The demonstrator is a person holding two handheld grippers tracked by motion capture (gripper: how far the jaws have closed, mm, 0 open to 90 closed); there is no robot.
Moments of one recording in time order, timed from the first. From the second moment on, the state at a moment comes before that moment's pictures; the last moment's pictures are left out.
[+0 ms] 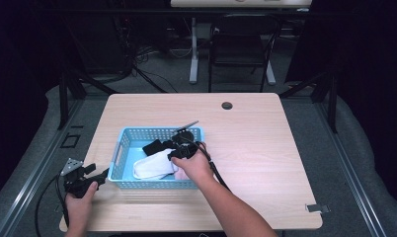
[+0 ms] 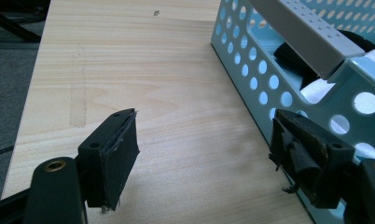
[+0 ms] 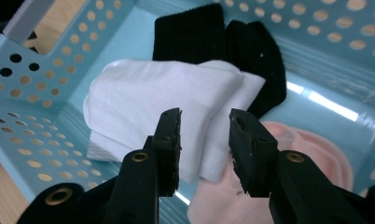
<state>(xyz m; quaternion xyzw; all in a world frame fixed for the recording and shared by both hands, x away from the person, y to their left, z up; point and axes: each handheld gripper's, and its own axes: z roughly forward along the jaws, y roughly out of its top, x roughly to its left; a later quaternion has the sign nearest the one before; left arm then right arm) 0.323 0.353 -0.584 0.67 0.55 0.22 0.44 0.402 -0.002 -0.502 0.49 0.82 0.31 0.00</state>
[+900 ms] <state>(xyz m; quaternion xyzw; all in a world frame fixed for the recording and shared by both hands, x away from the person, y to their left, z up) 0.323 0.353 -0.584 0.68 0.55 0.22 0.44 0.411 0.024 -0.518 0.48 0.83 0.27 -0.05</state>
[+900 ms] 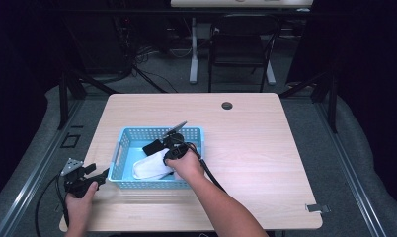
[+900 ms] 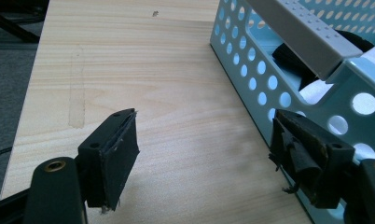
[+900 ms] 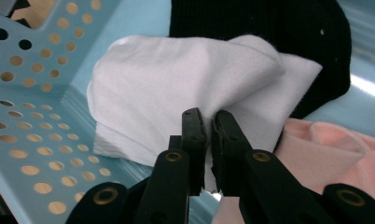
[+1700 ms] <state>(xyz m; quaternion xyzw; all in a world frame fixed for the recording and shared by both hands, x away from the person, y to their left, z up) 0.323 0.352 -0.584 0.68 0.55 0.22 0.44 0.348 0.012 -0.442 0.32 0.85 0.39 0.15</state>
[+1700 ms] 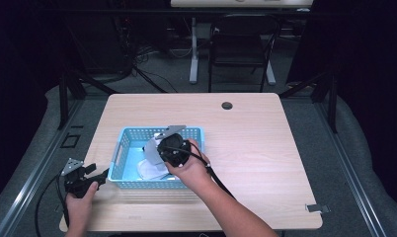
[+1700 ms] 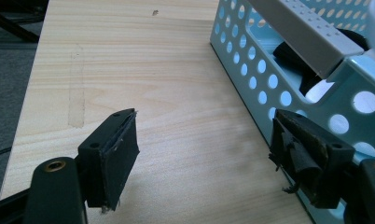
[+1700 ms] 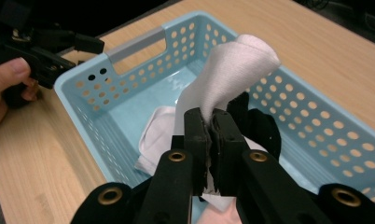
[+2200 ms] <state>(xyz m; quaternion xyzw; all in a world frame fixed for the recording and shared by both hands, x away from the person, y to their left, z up) 0.323 0.352 -0.584 0.68 0.55 0.22 0.44 0.322 -0.017 -0.405 0.31 0.81 0.47 0.17</state>
